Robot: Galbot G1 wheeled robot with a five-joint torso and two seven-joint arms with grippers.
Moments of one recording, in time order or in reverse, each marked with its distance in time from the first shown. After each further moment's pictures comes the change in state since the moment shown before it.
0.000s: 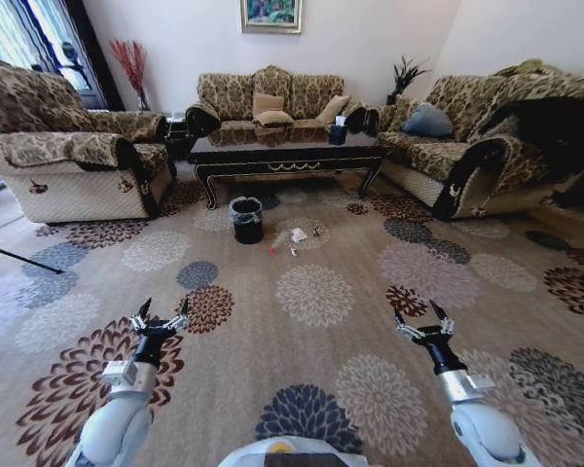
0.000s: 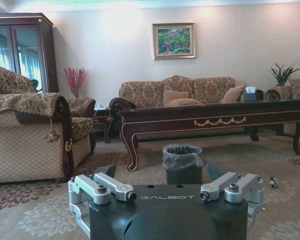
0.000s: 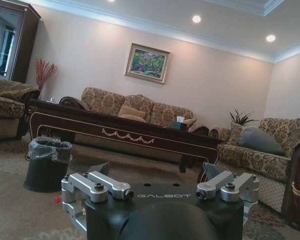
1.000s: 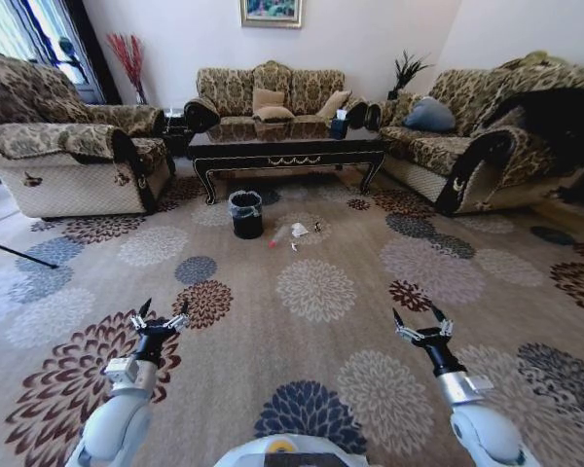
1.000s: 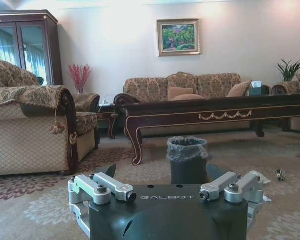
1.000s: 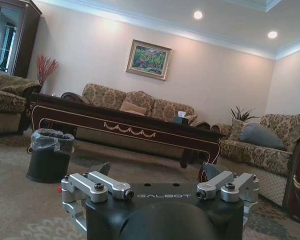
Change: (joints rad) left arm -0.013 0.003 0.004 0.019 -0.004 0.003 -0.020; right arm 0.000 0.002 -0.005 -0.006 -0.005 -0.006 -0.001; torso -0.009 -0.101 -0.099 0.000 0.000
